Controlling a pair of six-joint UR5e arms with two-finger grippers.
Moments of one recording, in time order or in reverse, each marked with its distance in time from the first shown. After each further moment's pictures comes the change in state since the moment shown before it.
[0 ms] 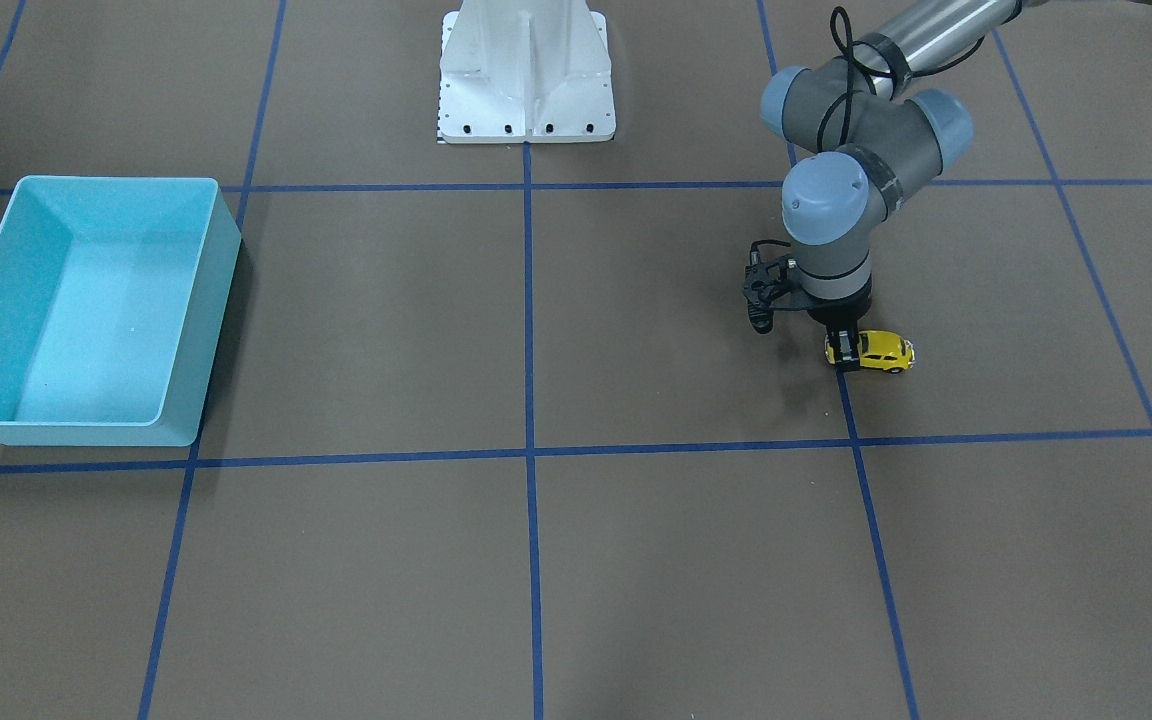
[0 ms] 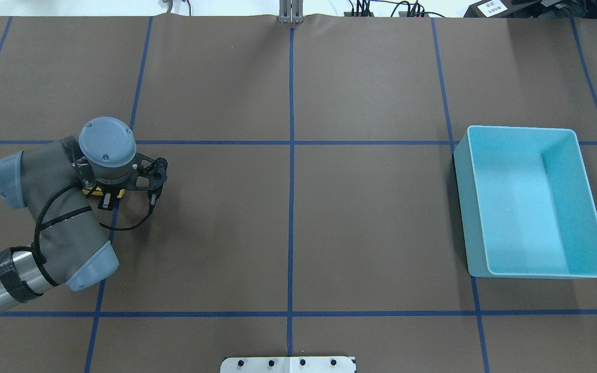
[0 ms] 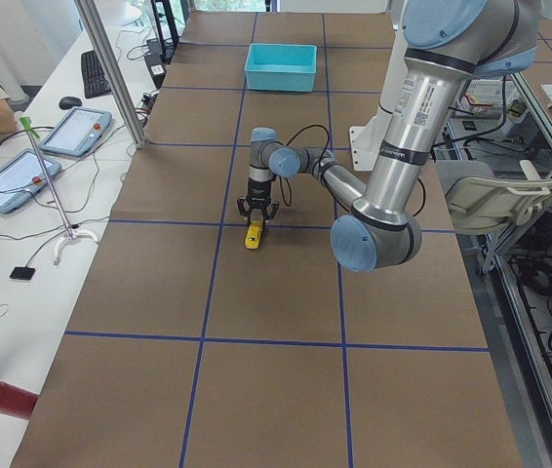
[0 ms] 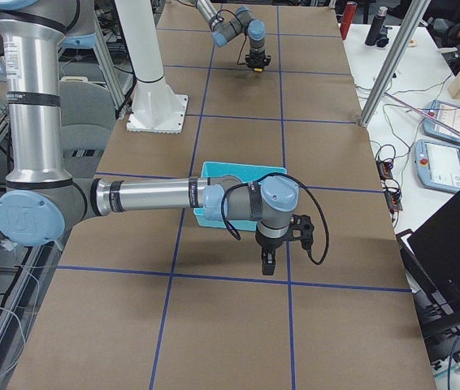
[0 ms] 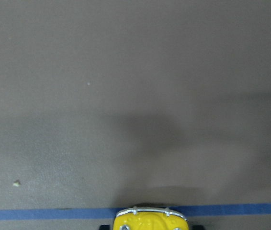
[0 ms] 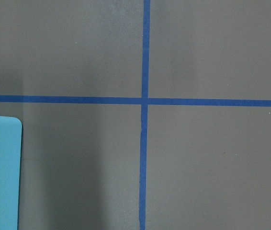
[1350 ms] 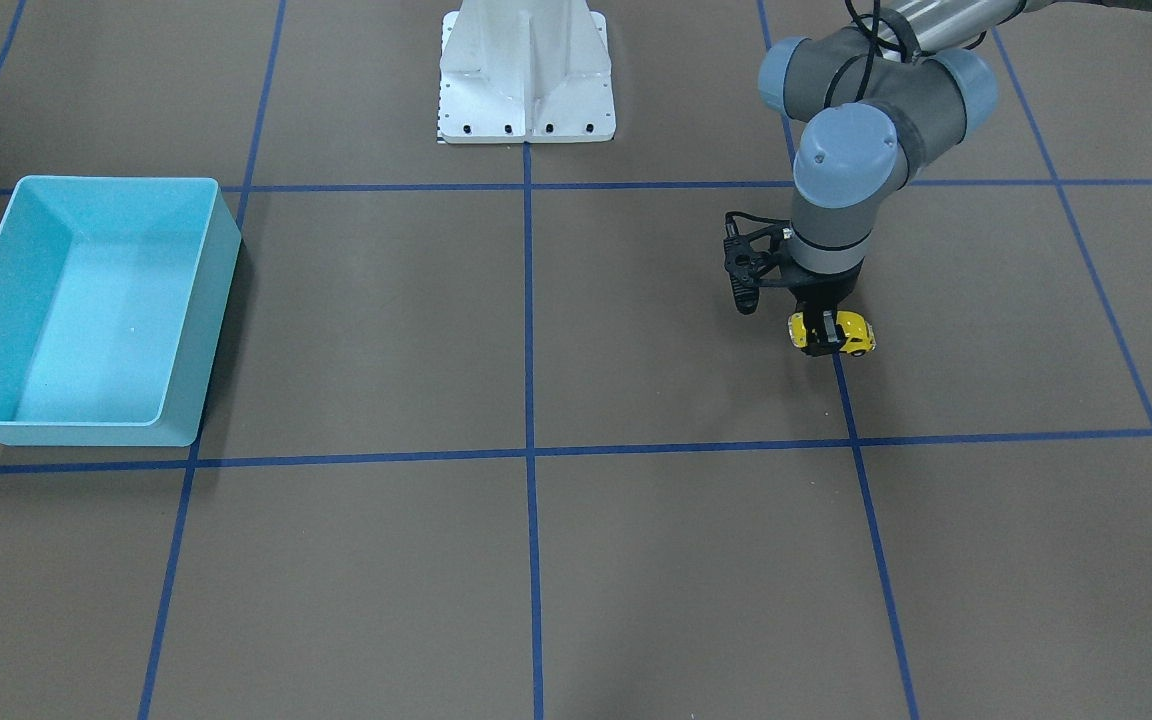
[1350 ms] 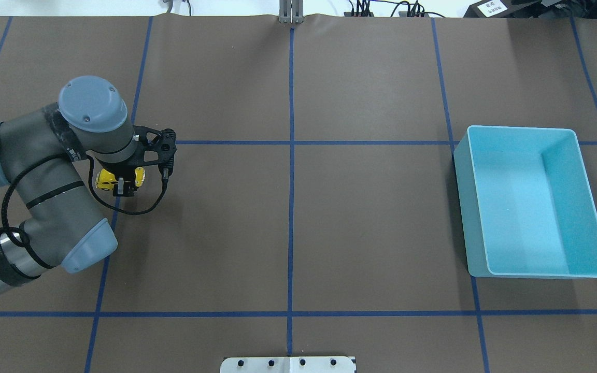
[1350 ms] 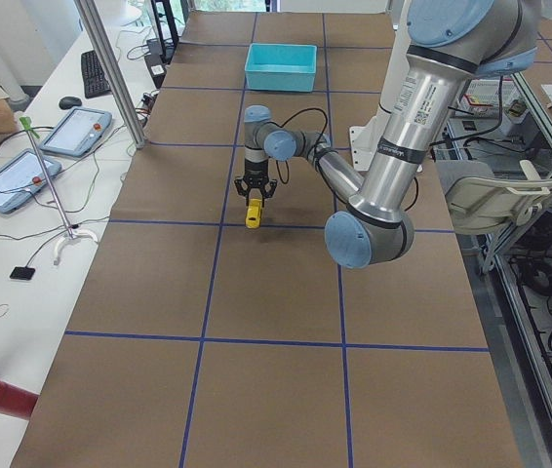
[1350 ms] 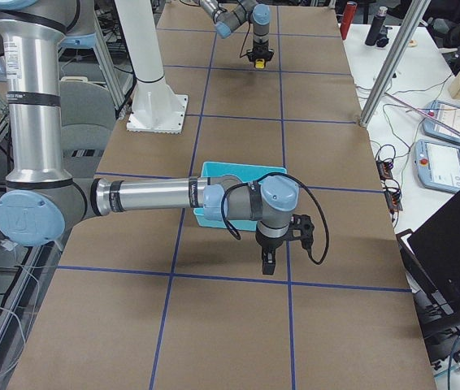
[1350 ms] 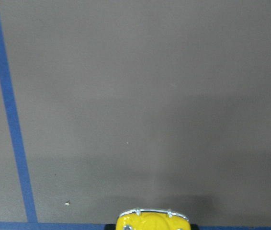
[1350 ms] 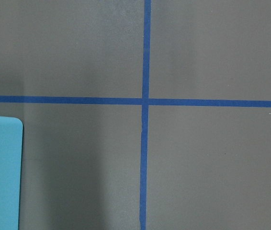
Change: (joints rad) left arm -0.064 -0.048 -0.106 0.018 -0.172 -0.136; right arm 0.000 0.000 0.001 0.000 0.001 0.000
